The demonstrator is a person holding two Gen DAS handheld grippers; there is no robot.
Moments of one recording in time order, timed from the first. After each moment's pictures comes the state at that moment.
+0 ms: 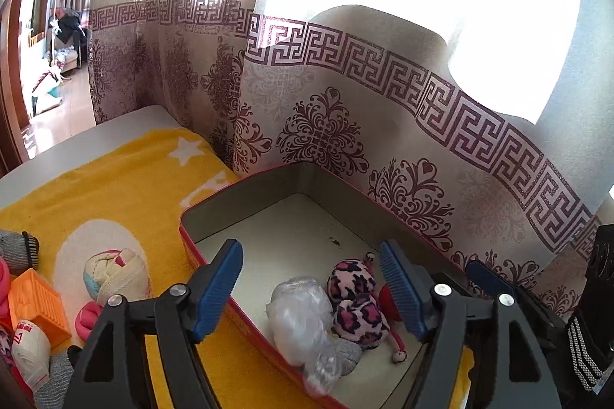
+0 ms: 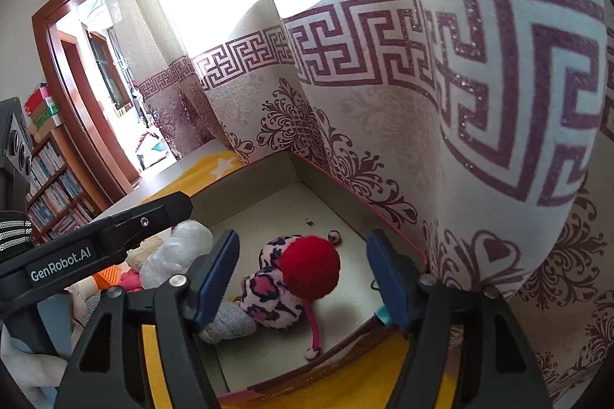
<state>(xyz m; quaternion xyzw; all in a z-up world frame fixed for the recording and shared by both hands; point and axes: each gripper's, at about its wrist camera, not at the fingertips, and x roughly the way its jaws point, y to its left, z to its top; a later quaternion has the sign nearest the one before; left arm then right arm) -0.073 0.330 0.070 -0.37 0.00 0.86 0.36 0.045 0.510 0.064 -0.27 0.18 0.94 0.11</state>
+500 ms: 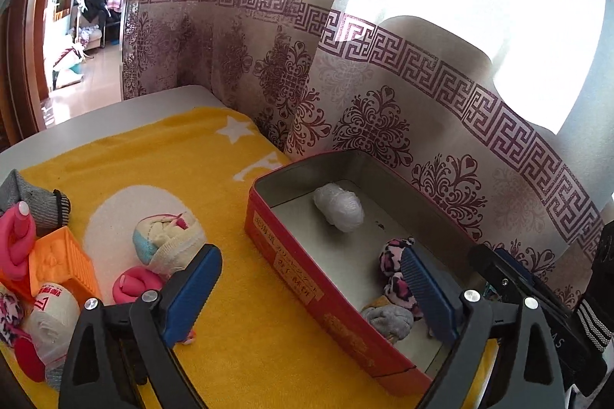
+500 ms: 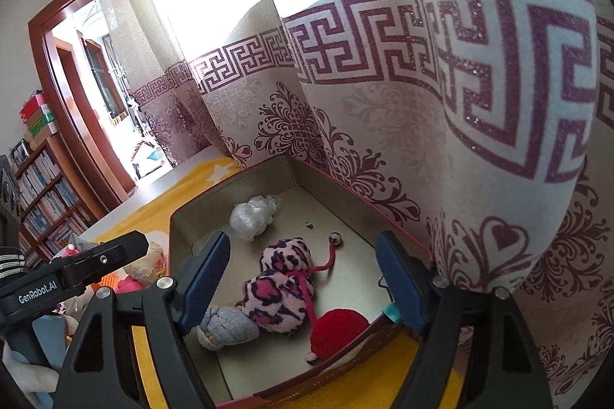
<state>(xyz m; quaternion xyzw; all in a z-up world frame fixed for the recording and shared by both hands) -0.078 0.266 0.056 -0.38 -0.04 0.87 0.32 0.043 0.493 0.063 -0.27 0.17 0.94 0.10</state>
